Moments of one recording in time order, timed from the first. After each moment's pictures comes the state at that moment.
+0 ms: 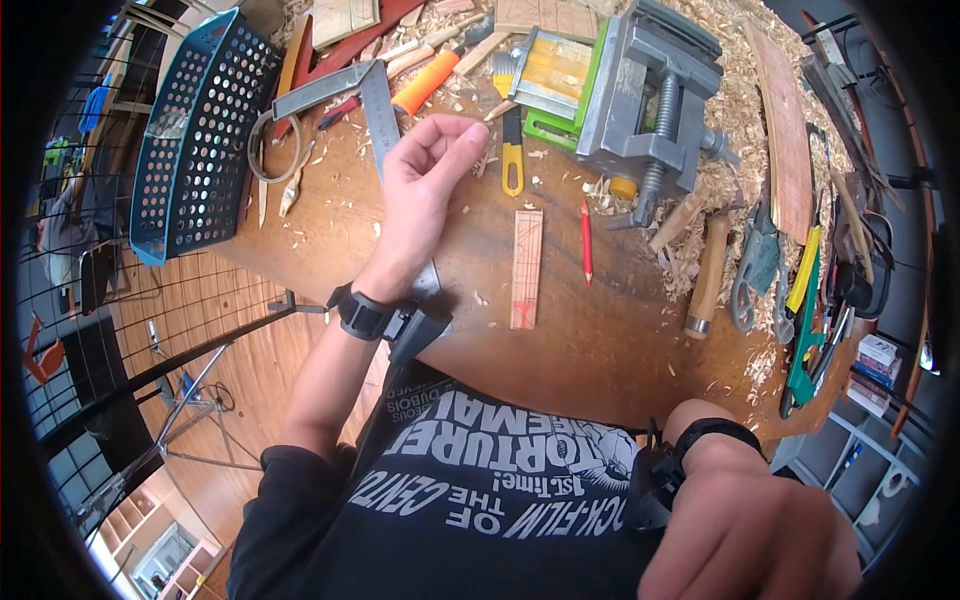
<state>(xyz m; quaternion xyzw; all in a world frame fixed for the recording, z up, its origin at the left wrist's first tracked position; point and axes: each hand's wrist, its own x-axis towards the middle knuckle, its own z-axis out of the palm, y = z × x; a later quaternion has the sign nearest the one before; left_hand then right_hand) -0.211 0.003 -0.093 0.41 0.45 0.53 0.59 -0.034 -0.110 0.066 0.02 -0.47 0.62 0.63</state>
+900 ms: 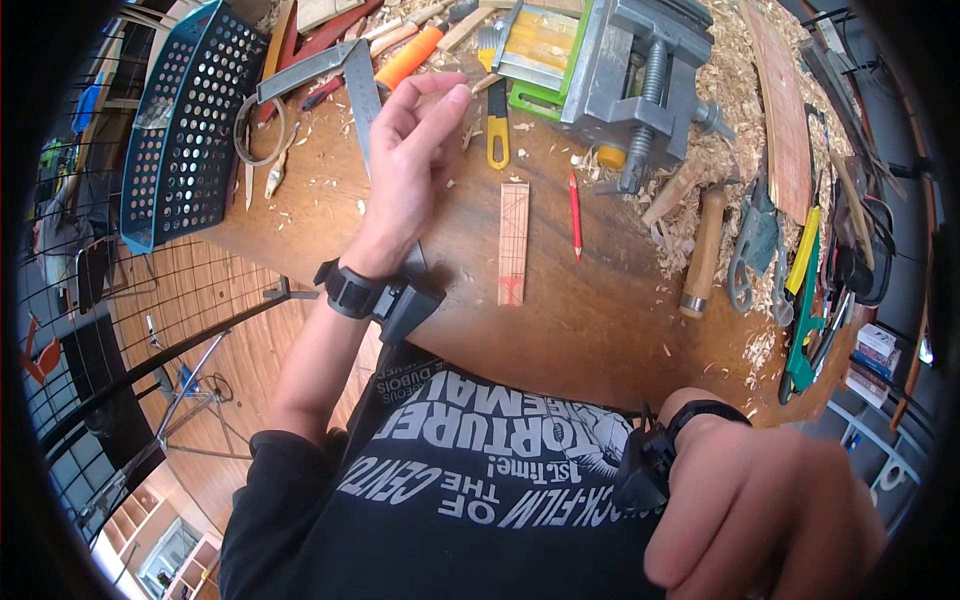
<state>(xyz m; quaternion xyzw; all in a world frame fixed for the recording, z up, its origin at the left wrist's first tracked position) -0.206 0.005 -0.089 0.38 0.42 0.55 0.62 -0.039 -0.060 0.072 -0.06 -0.70 0.53 0.47</state>
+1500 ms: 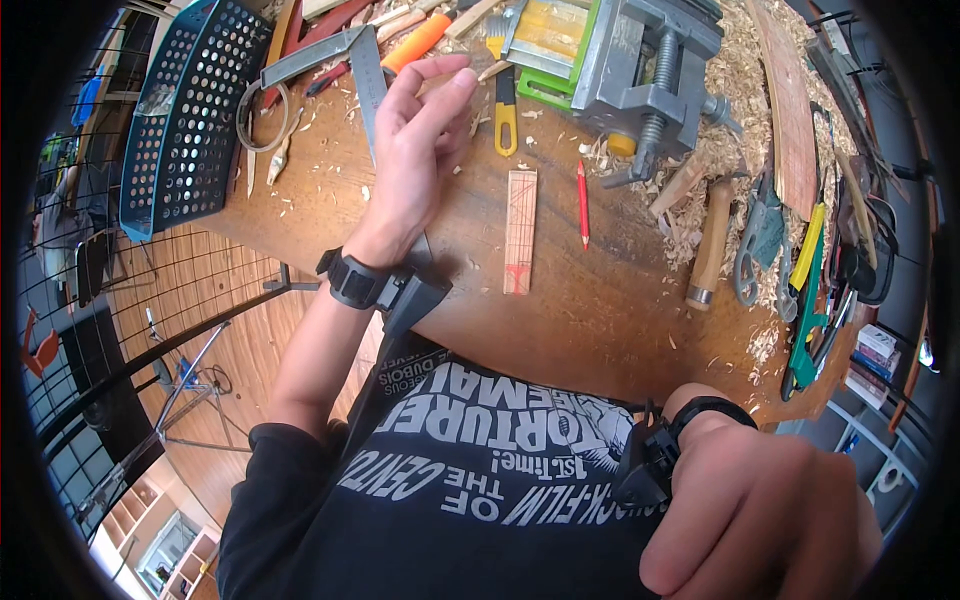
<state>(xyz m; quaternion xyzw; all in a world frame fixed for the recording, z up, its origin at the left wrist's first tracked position) -0.206 0.004 -0.087 0.37 0.39 0.56 0.63 -0.023 -0.083 0.064 0.03 -0.58 0.63 0.52</state>
